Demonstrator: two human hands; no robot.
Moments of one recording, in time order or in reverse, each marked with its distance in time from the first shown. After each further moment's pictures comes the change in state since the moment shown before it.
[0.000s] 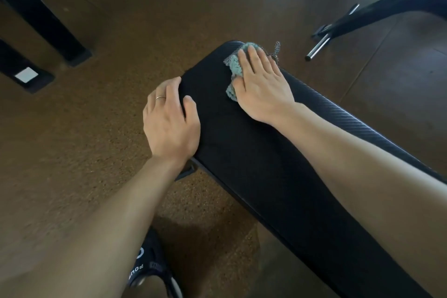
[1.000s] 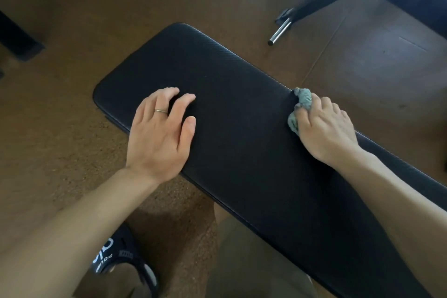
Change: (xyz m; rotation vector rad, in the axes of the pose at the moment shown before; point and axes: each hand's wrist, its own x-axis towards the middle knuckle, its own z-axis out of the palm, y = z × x) left_hand -0.067 0.037 0.003 0.221 -0.208 0.503; right_hand -0.176 0.145 -0.010 0.079 -0.008 0.461
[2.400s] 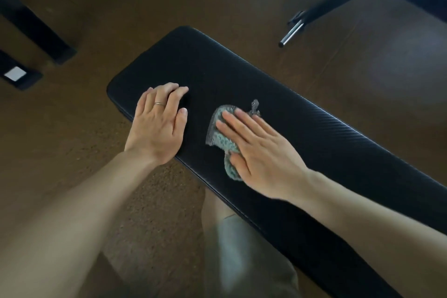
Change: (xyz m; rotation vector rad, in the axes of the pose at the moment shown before) left_hand -0.002 0.004 -0.007 0.045 -0.114 -0.072; right_hand -0.059 -0.043 0.027 -0.144 -0.065 -0.799
